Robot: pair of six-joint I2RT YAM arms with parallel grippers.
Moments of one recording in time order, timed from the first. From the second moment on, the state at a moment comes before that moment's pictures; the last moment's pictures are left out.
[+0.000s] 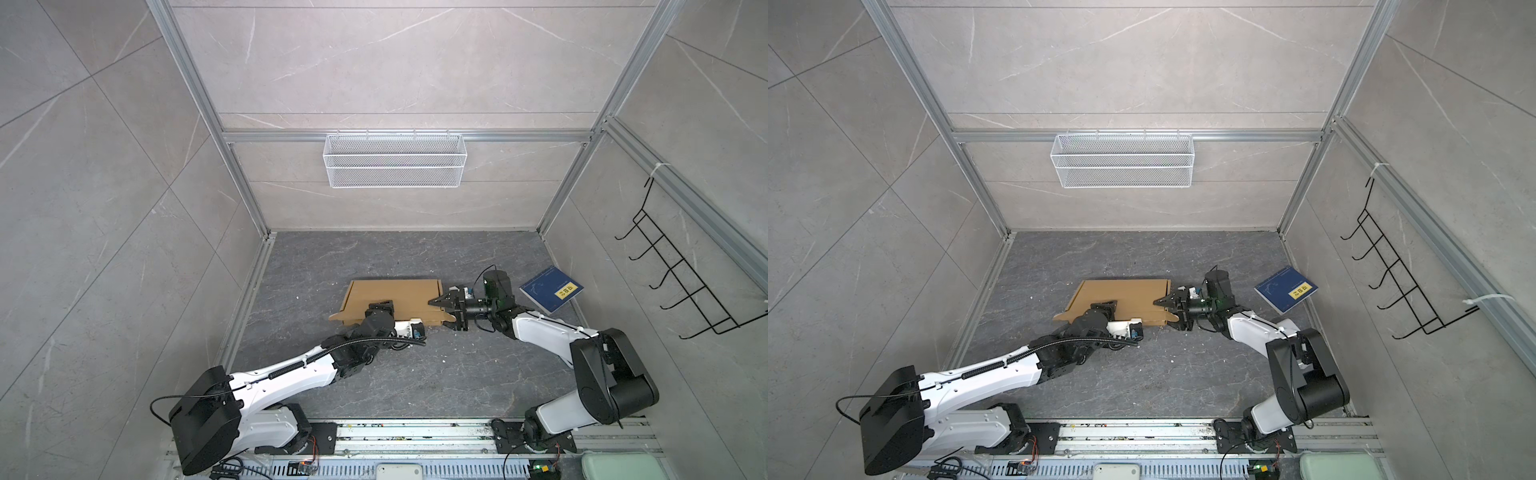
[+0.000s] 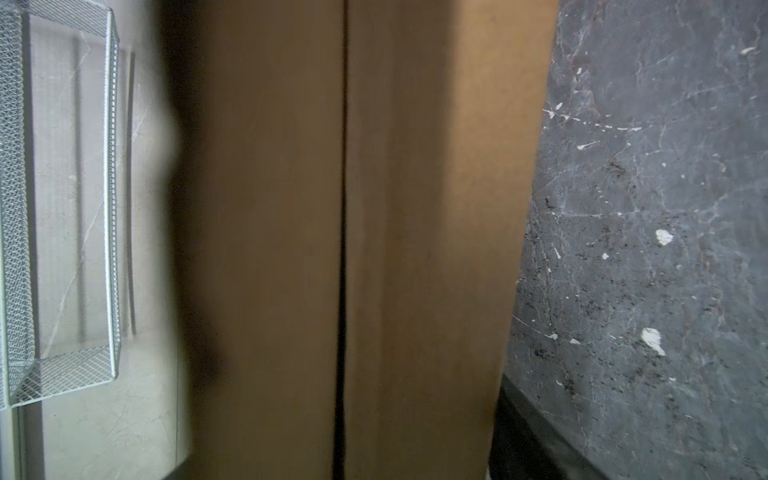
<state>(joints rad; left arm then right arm) -0.96 1.23 0.69 -0.05 -0.45 0.97 0.30 1.52 0.72 0.22 -1.07 1.45</state>
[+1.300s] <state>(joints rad) -0.84 1.28 1.05 -0.69 -0.26 0.76 0.11 1.36 0.88 -0.25 -1.02 0.96</state>
